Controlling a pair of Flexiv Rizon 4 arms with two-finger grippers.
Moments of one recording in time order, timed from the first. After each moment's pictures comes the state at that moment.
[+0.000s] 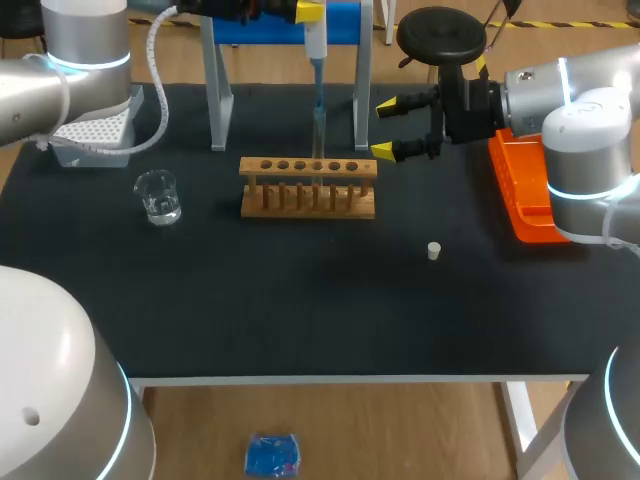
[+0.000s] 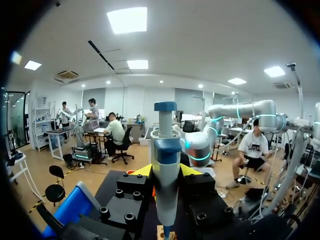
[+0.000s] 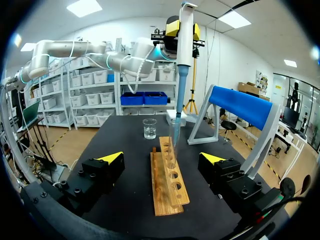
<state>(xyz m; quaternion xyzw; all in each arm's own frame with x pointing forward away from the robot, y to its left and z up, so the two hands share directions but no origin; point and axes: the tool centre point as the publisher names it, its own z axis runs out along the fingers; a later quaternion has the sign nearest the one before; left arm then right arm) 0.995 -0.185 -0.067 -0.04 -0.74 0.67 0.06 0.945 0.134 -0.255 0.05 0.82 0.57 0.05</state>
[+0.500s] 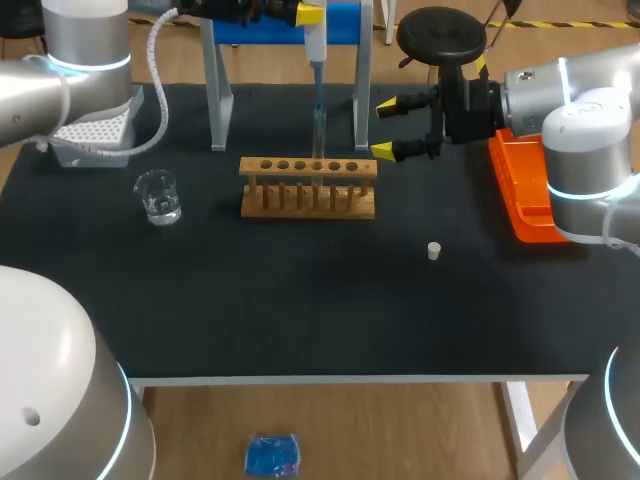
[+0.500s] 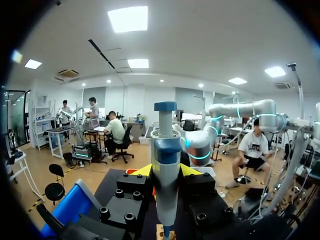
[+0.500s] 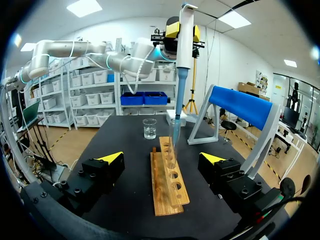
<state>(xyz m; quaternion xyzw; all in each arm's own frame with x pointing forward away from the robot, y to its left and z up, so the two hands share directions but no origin) 0.995 -0.185 -0.072 -0.04 -0.74 0.67 0.06 0.945 0.134 -0.255 0.05 0.82 0.57 0.05</state>
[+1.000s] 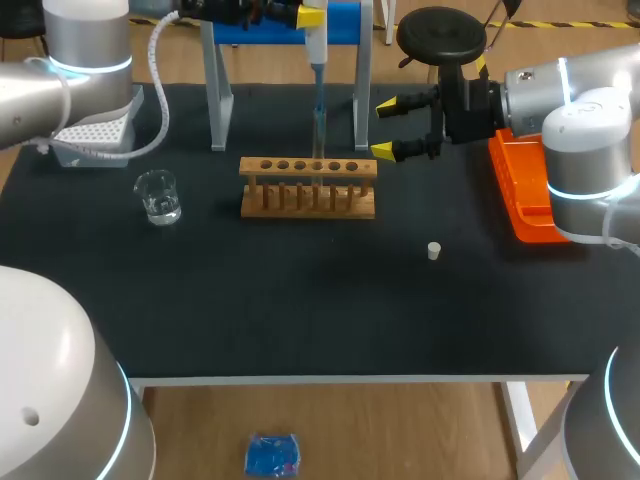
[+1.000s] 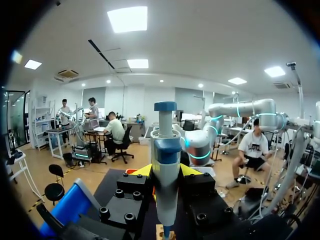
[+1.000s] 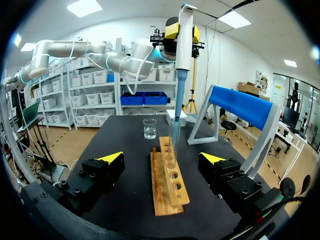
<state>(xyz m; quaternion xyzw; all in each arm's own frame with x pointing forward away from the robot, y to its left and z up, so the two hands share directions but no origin) 0.993 -0.186 -0.075 -0.04 -0.74 0.67 0.06 0.945 0.134 -0.255 0.05 0.82 0.57 0.05</state>
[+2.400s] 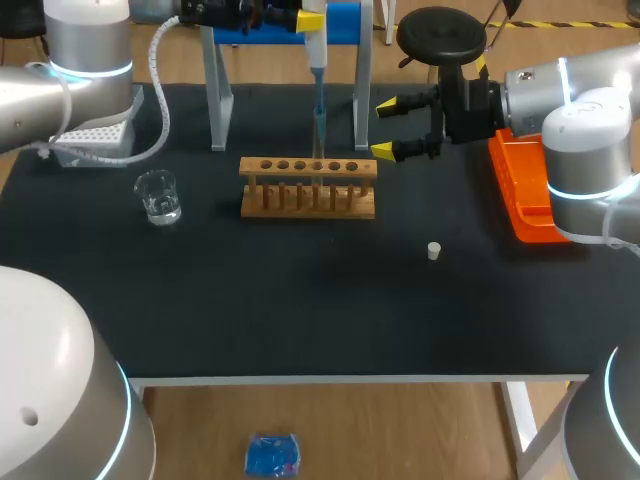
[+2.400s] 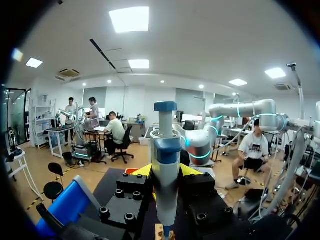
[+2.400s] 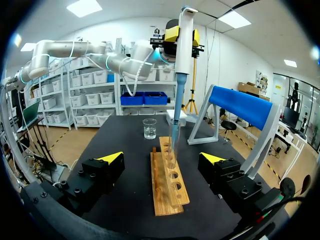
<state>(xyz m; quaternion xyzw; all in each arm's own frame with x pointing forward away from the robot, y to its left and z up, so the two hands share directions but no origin) 0.994 -0.186 -0.081 -0.03 -0.74 0.67 0.06 0.945 0.134 -0.255 0.05 0.82 0.57 0.05</state>
